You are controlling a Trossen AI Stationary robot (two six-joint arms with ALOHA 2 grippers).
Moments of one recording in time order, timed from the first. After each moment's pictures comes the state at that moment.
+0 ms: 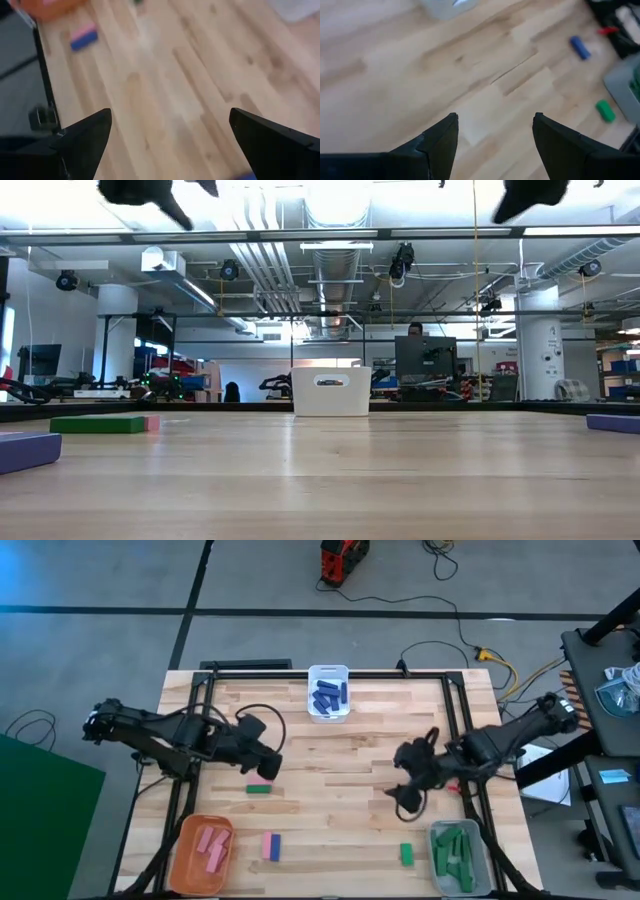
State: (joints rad) left arm -0.26 1.30 1.36 -1.10 -0.38 -1.20; right arm 0.41 1.25 1.24 -0.96 0.24 0.83
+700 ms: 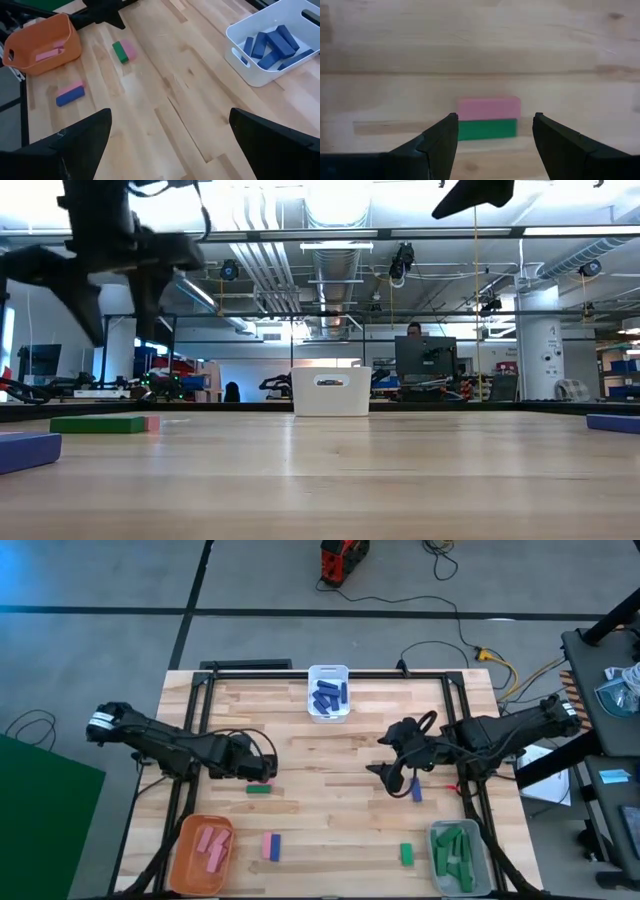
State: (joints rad) left arm -0.23 1.34 0.95 -1.06 -0.22 -1.81; right arm 0.28 1.25 1.24 -0.77 0.38 0.64
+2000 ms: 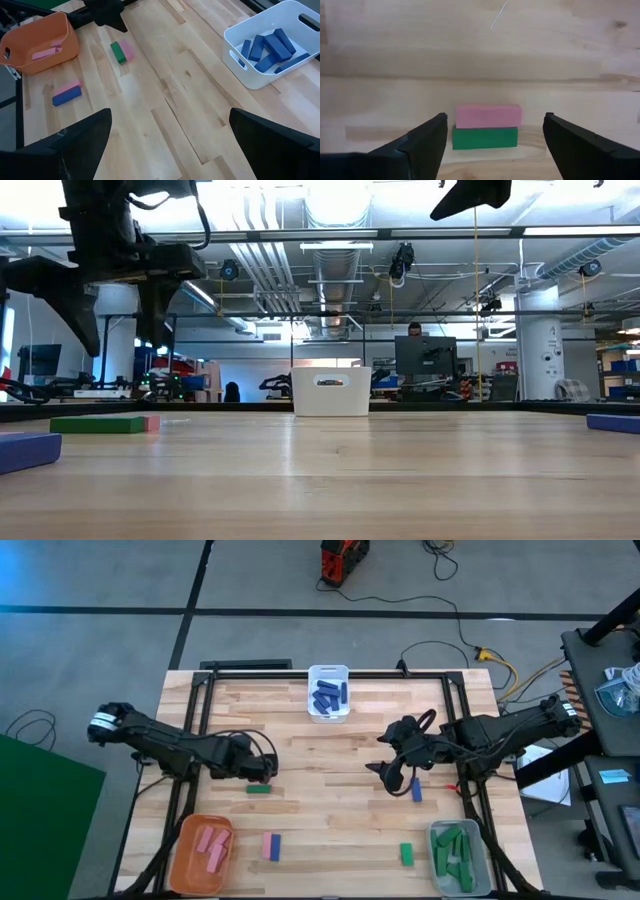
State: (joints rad) left arm -0.22 1.36 0.92 -1.03 -0.24 -1.83; right arm 0.26 1.25 1.24 -0.76 0.38 0.61
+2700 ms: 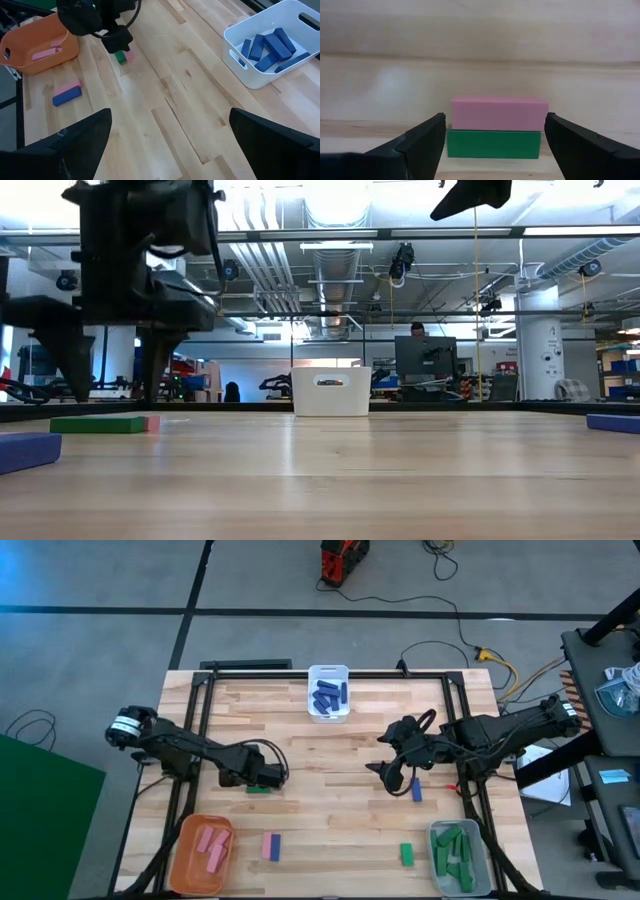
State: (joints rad) left arm -0.21 1.56 0.88 -0.90 -0.14 -1.83; right arm 0.27 1.25 1.24 -0.77 0.38 0.62
